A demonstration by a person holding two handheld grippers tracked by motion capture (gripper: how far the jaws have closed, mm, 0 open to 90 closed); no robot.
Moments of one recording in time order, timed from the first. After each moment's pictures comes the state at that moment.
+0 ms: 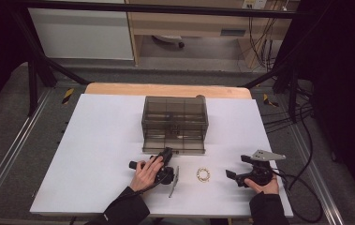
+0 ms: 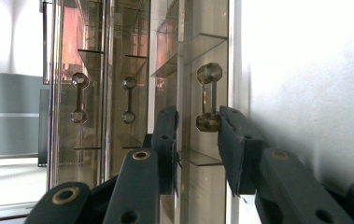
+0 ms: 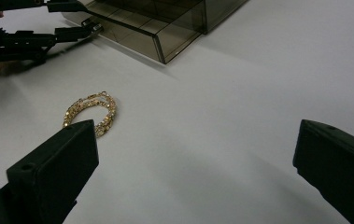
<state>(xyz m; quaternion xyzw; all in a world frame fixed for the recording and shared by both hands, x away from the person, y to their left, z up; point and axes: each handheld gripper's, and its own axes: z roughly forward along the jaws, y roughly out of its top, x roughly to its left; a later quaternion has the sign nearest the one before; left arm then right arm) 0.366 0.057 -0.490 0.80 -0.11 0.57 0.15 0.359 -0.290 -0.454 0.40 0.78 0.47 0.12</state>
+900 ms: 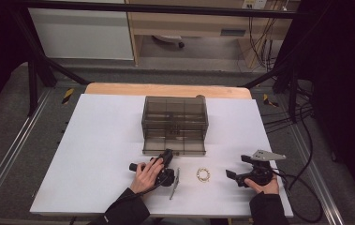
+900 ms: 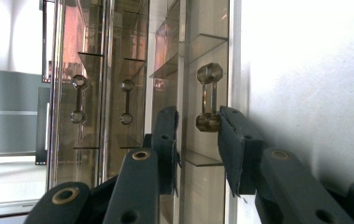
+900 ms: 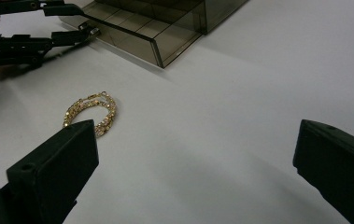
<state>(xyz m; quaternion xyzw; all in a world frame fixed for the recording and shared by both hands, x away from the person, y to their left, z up) 0.361 0.055 -0.490 0.81 -0.10 0.56 0.15 0.359 -0.290 -0.454 0.40 0.78 0.47 0.12</state>
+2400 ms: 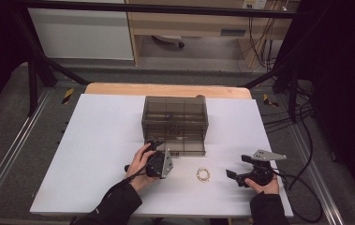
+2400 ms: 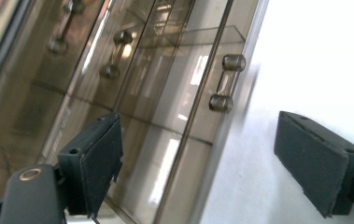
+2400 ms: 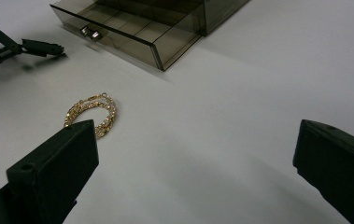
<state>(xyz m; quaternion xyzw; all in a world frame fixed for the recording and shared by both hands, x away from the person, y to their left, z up) 0.383 0.083 -0.447 0.89 0.09 0.36 0.27 0.359 -0.291 -0.453 0.40 0.78 0.47 0.12</state>
